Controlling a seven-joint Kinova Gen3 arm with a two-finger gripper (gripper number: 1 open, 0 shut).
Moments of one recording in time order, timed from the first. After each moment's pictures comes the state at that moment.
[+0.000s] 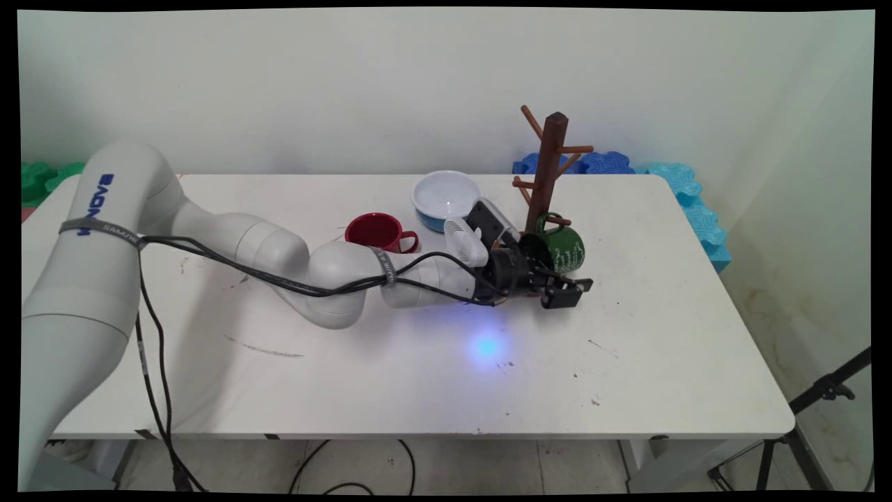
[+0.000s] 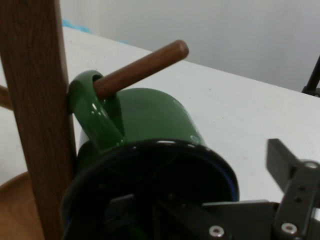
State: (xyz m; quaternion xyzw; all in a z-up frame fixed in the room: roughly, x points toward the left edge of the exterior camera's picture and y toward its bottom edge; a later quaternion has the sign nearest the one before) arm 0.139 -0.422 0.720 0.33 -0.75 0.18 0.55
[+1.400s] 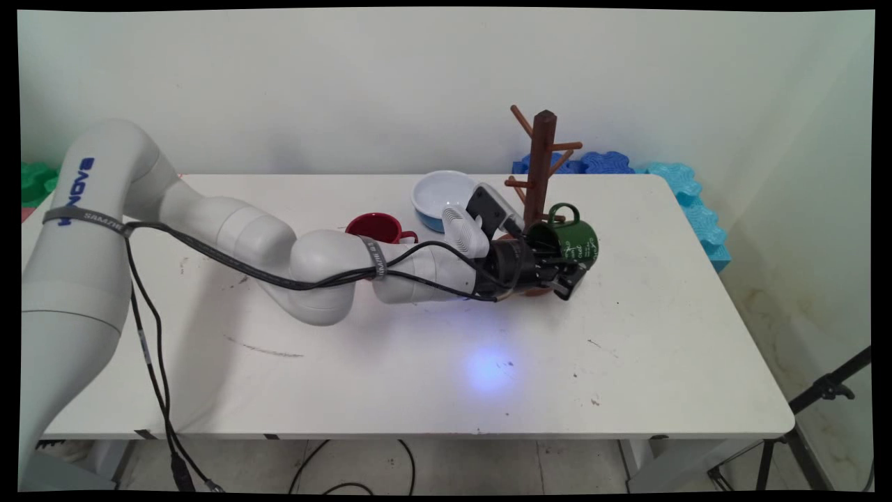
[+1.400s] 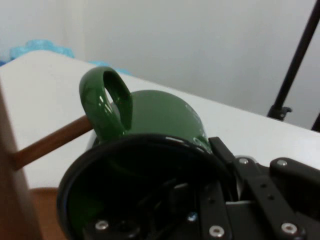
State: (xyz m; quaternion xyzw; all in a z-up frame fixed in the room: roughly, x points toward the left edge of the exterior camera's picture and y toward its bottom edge) arm 0.132 -0.397 0.768 0.32 -0.74 0.17 0.56
